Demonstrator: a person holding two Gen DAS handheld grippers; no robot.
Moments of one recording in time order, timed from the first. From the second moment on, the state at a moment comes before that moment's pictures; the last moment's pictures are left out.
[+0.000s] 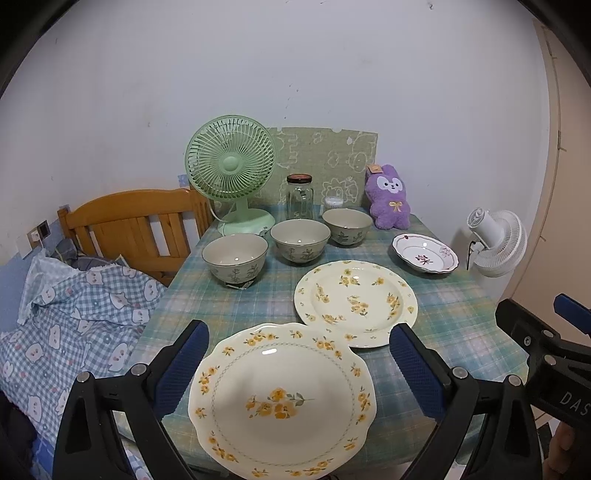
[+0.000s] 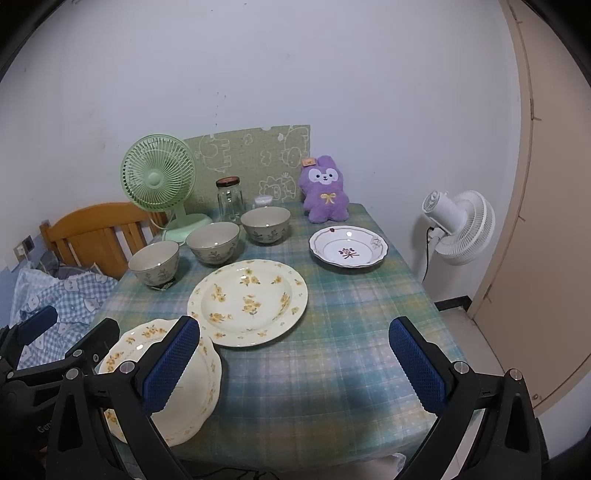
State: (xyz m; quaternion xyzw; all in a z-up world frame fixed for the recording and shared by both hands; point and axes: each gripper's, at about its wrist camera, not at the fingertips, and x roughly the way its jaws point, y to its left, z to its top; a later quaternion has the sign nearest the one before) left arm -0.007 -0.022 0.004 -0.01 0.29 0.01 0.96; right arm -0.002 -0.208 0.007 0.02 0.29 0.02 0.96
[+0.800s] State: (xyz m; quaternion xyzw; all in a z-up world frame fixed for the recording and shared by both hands) left arm -0.009 -0.037 0.005 0.01 0.28 0.02 0.96; right arm -0.002 -0.216 0.002 0.03 0.29 0.03 0.96
